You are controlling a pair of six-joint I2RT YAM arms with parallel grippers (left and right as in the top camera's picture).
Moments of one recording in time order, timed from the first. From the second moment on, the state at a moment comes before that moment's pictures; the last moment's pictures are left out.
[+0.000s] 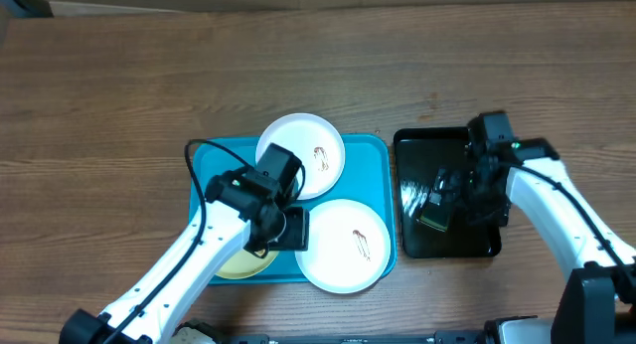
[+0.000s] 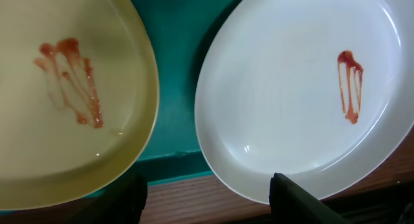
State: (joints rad) left arm -0.50 1.38 0.93 -1.03 0.19 -0.49; right arm 0.11 1.54 0.95 -0.93 -0.11 0.44
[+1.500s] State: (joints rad) left arm -0.66 1.38 0.67 -0.72 0.06 -0.84; right arm 0.11 1.54 0.83 -0.85 -0.11 0.51
